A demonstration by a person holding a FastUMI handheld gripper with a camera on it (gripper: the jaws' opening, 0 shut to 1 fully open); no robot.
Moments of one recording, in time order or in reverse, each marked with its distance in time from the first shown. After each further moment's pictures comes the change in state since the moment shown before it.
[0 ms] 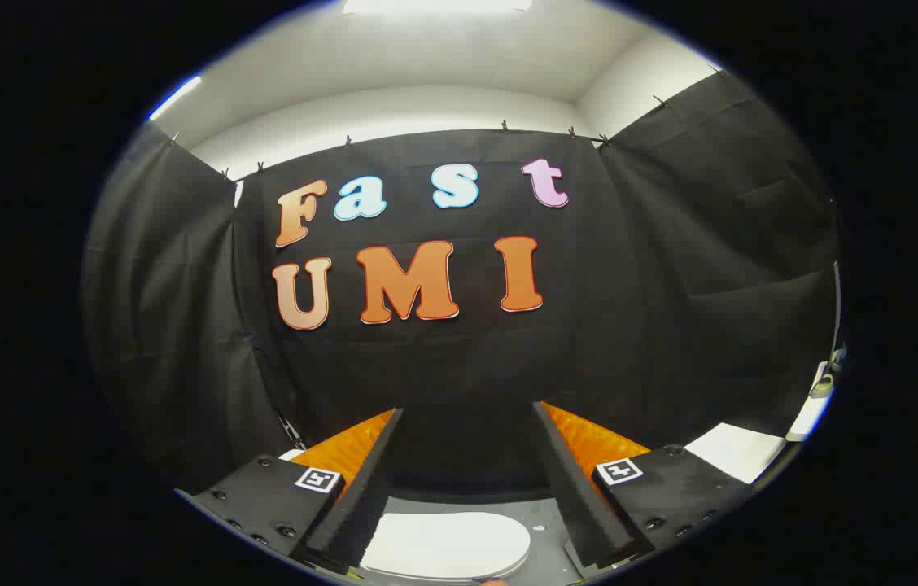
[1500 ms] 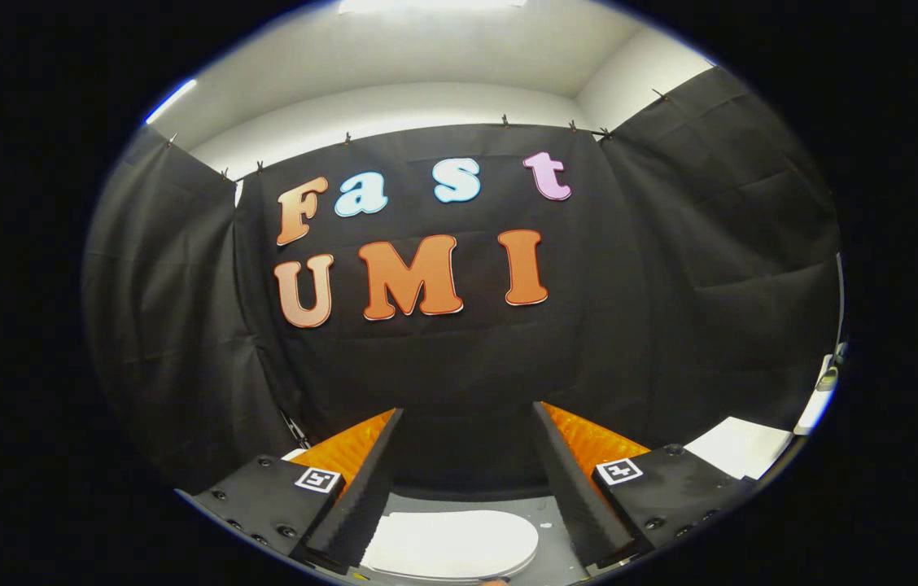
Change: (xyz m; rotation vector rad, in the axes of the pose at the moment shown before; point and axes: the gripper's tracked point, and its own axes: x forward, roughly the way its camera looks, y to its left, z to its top) arm 0.013 0.004 -0.022 0.006 0.015 0.010
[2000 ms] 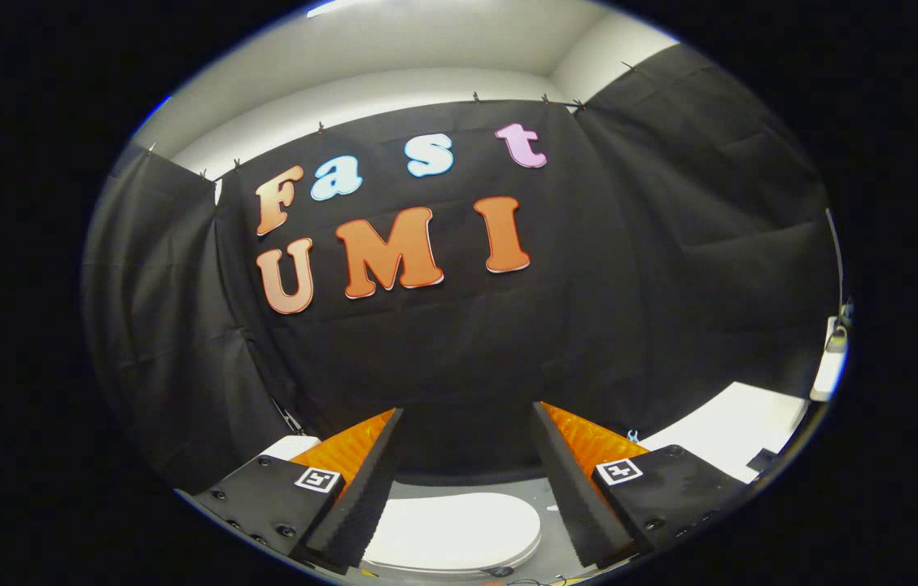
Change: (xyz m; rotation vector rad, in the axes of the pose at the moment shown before) arm 0.011 -0.055 -0.091 0.114 0.089 -0.028
